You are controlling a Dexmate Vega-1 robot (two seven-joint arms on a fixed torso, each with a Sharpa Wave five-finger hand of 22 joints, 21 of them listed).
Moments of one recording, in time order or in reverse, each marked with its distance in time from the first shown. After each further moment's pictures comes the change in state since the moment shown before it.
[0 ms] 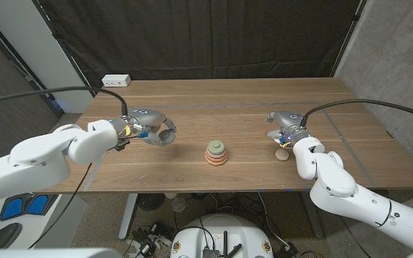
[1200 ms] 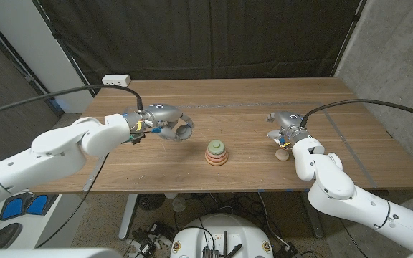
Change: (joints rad) left arm -0.289 -0.131 0.236 0.075 0.053 -0.205 -0.039; left_hand 0.008 0.002 0.000 0.000 -0.005 0.022 0.000 -0.008 0.009 0.014 0.000 -0.005 0.000 0.011 -0.007 -0.008 0.017 0.000 0.000 0.004 0.000; right arm -0.001 0.005 -0.015 -0.019 -0.013 -0.038 -0.007; right_hand 0.000 0.000 0.000 0.000 0.000 0.008 -0.001 0.000 -0.005 0.016 -0.005 0.008 0.005 0.000 0.000 0.000 0.000 0.000 0.000 0.000 -0.003
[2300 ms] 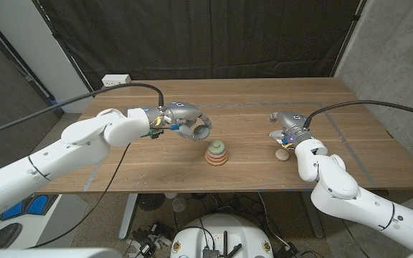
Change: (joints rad) left arm -0.246 -0.149 0.208 0.068 0.067 -0.106 -0.138; left_hand -0.003 0.002 0.003 -0.003 0.002 0.014 0.004 -0.016 0.004 0.016 0.005 0.000 0.000 0.011 0.000 -0.004 0.023 0.006 -0.006 0.008 0.003; right arm -0.022 -0.016 0.027 -0.010 0.066 -0.003 -0.053; right_hand 0.000 0.000 0.004 -0.004 0.000 0.000 0.000 0.000 0.000 0.007 0.007 0.000 0.000 0.000 0.000 0.000 0.000 0.000 0.000 0.010 0.000
